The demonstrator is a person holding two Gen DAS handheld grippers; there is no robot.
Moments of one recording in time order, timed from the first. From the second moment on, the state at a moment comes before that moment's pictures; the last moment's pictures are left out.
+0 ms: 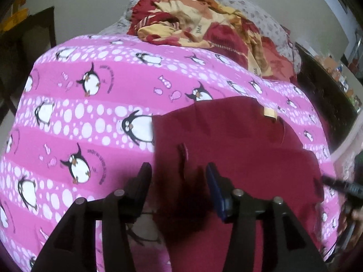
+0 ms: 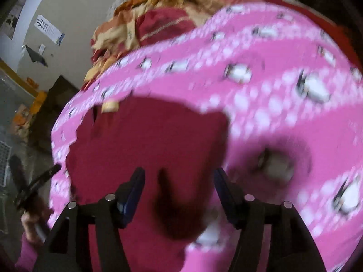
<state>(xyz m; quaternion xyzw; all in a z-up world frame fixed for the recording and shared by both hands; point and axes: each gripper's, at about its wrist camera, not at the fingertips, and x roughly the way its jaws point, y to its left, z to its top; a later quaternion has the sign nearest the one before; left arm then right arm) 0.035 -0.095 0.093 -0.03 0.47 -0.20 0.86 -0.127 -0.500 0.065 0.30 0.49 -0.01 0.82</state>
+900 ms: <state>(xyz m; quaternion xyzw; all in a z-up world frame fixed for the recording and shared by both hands) 0.022 -0.124 0.060 0.02 0.50 -0.17 0.85 -0.114 -0.456 0.079 0.17 0.48 -0.02 0.86</state>
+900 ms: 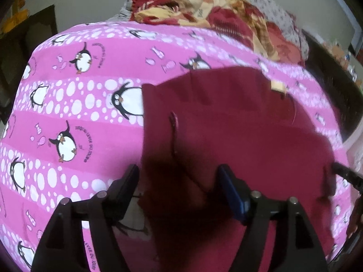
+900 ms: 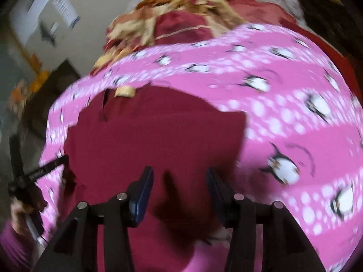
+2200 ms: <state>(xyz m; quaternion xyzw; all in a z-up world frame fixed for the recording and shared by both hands) -0.048 -0.039 0.052 -0.01 0.53 -0.13 0.84 -0.196 -0.466 0.047 0.22 0.48 -0.09 0.84</state>
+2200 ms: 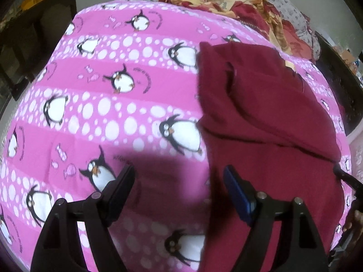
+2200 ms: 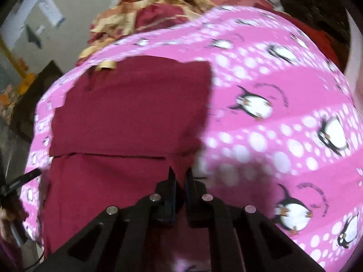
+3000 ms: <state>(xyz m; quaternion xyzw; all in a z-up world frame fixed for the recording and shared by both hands) -0.127 -0.042 0.058 0.03 0.53 -0.16 0.83 -0.286 -0.424 0.066 0.27 0.53 0.03 0.80</state>
